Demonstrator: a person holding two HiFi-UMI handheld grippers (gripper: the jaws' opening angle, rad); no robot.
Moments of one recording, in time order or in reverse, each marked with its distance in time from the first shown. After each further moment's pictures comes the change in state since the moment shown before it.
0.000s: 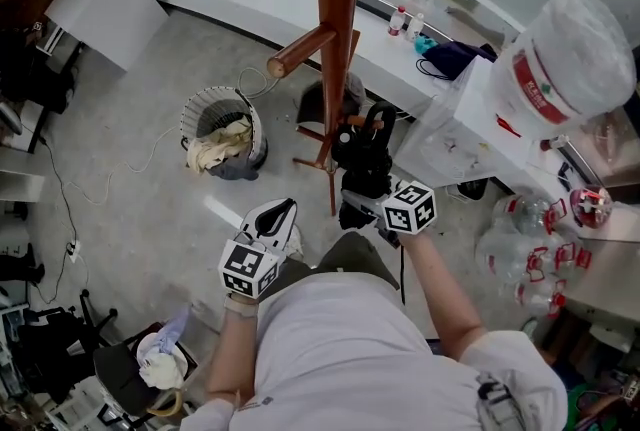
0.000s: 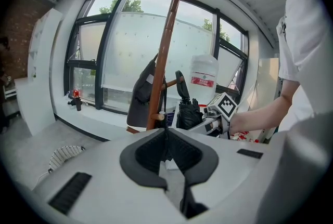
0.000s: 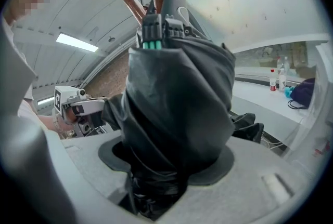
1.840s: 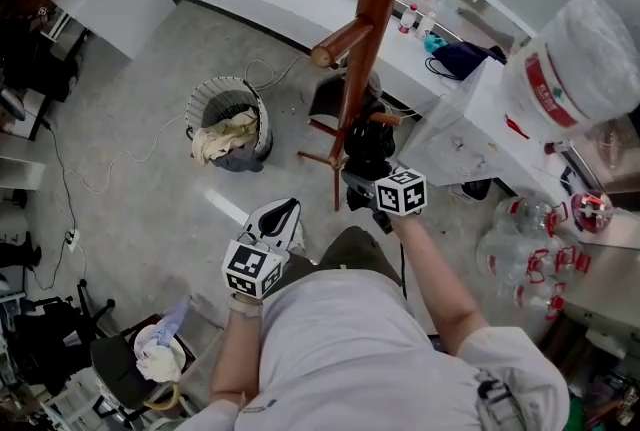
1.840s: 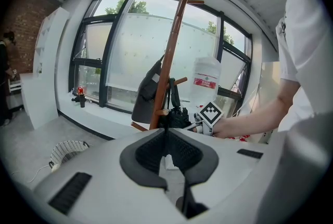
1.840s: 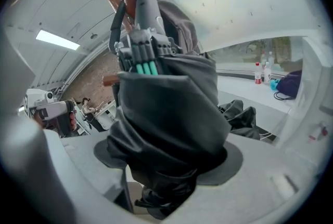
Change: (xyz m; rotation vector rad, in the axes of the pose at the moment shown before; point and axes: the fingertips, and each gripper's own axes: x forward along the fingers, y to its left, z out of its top) left arm -0.020 0.008 -0.012 -0.048 -0.018 0.023; right arm 0.044 -0.040 -0.008 0.079 0.015 -0.159
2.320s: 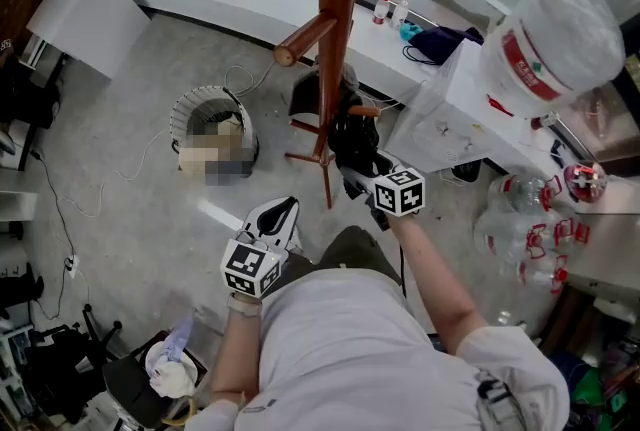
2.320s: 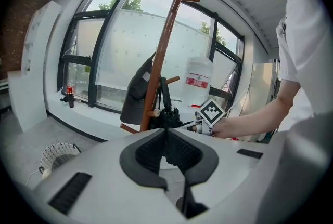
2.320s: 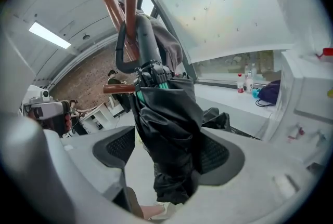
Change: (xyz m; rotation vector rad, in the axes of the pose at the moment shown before) left arm 0.013 -0.011 0.001 0.025 0.012 -0.104; right arm -0.032 -0.016 0.004 0.004 -0.093 -0.158
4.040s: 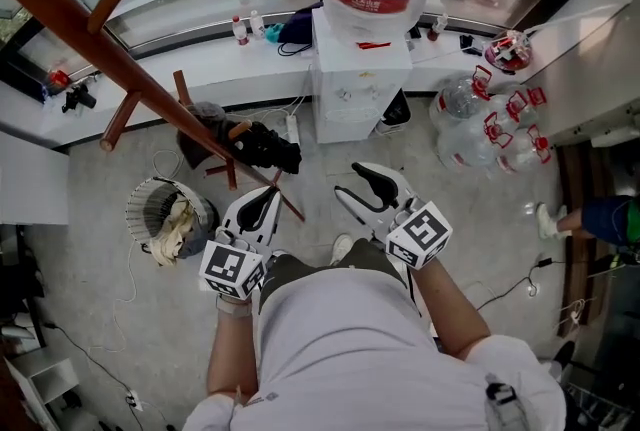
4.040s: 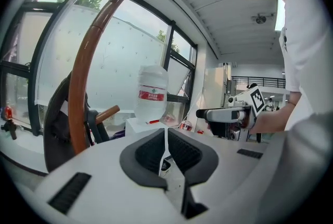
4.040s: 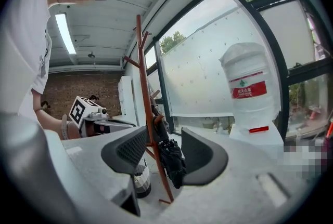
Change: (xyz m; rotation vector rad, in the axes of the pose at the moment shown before) left arm 0.055 -0.110 0.088 0.245 -0.059 -0.493; right arm -0.253 0.092 0.058 -0.168 -0.535 -0.297
